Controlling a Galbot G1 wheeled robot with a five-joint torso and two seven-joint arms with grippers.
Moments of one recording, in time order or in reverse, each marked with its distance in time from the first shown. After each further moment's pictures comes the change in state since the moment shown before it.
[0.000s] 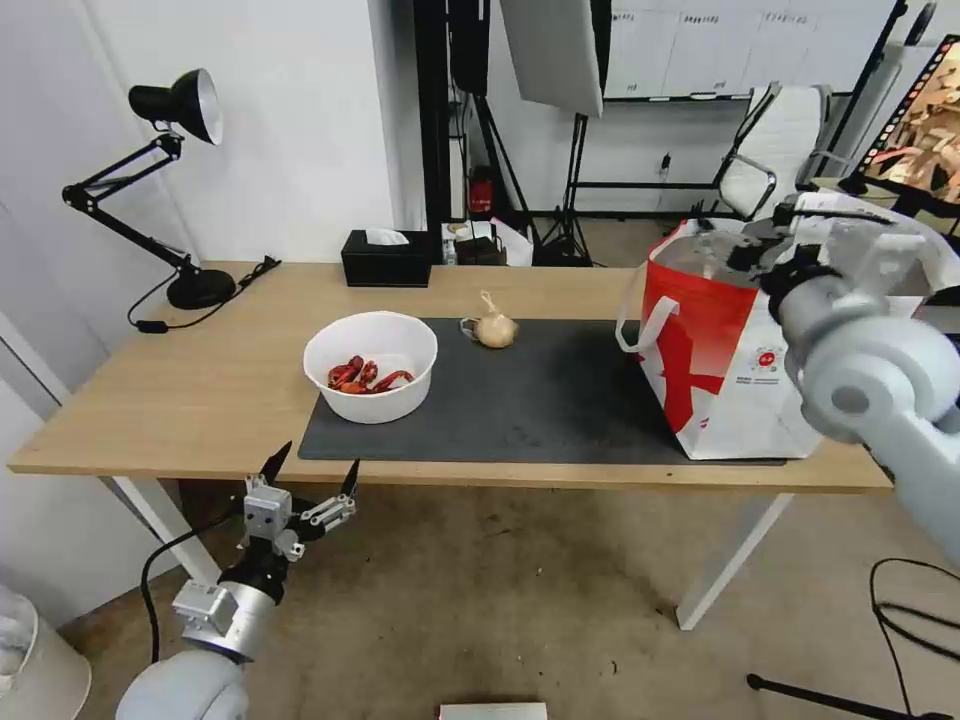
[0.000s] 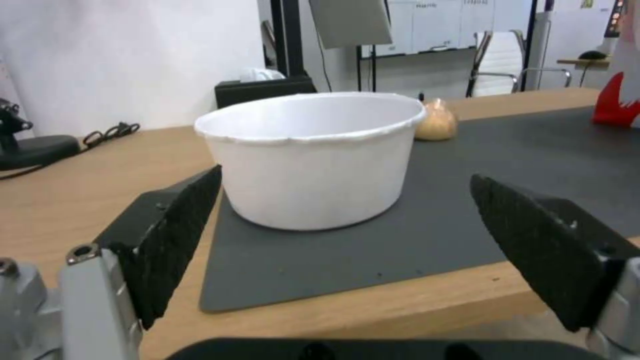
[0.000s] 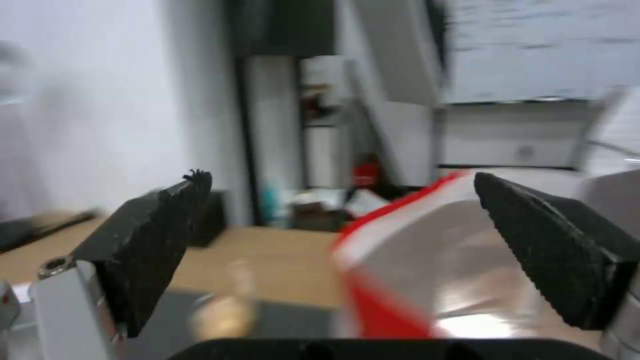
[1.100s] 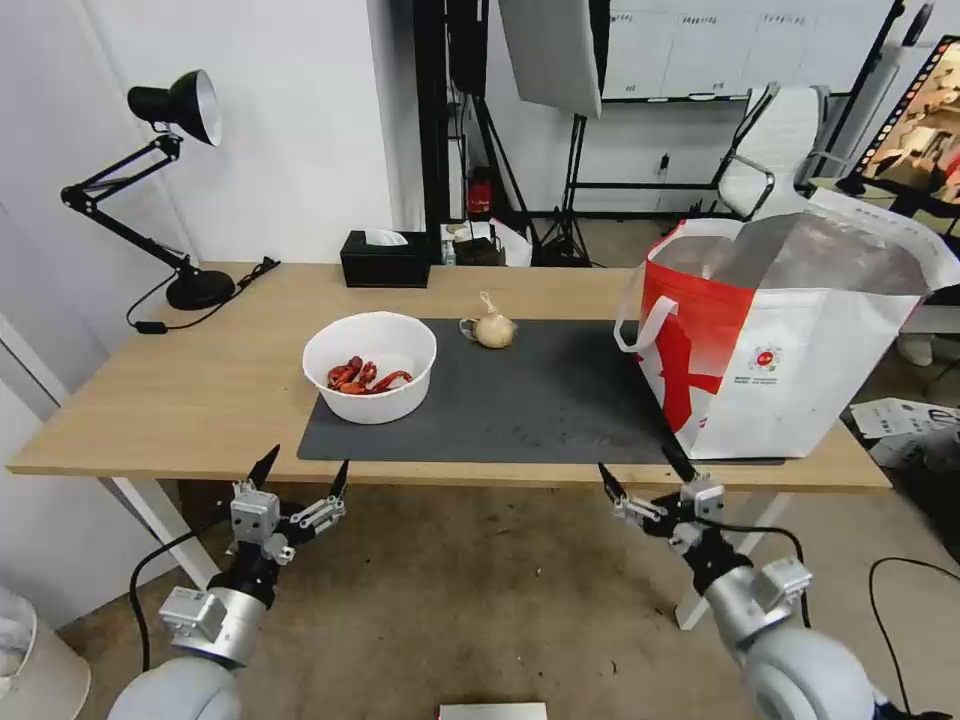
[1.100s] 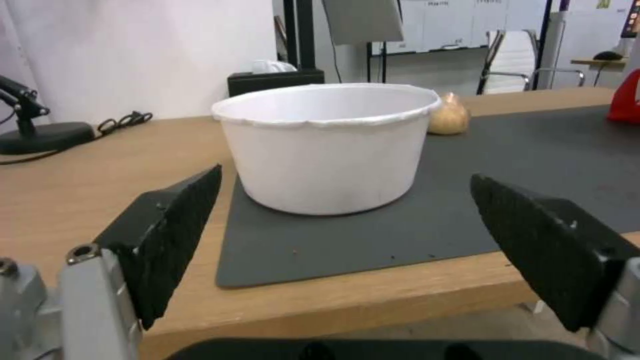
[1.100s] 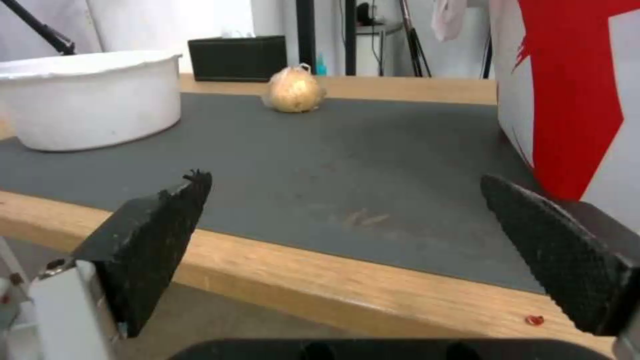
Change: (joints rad) left arm 0.027 -0.031 -0.021 0.011 0.003 -0.015 0.011; right arm -0.775 0.310 0.131 -0.033 -0.564 0.332 -0.259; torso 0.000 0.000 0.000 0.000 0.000
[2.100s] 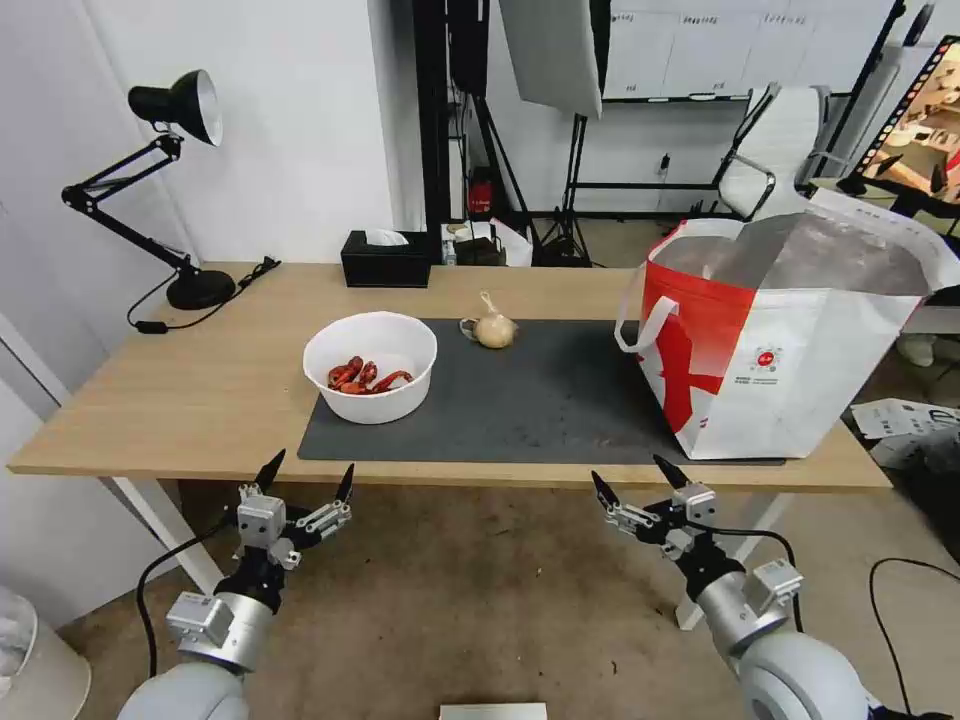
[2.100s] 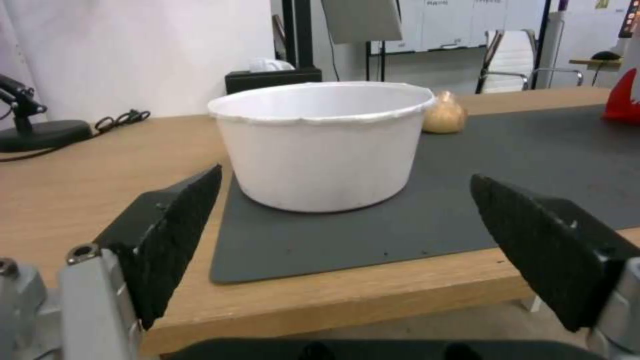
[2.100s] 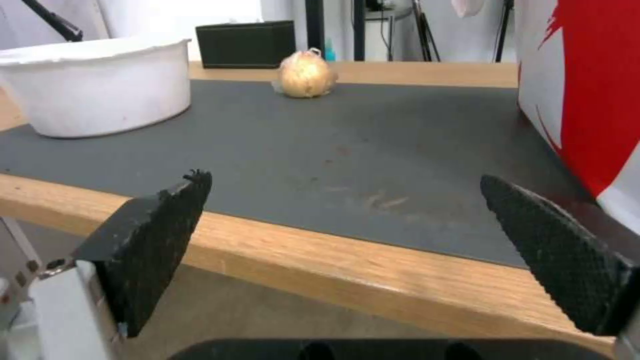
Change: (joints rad) left arm 0.007 -0.010 0.004 -0.005 0.009 0.000 0.001; right arm 0.010 -0.007 -0.026 -0.004 0.009 -0.020 -0.001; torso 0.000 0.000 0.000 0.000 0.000
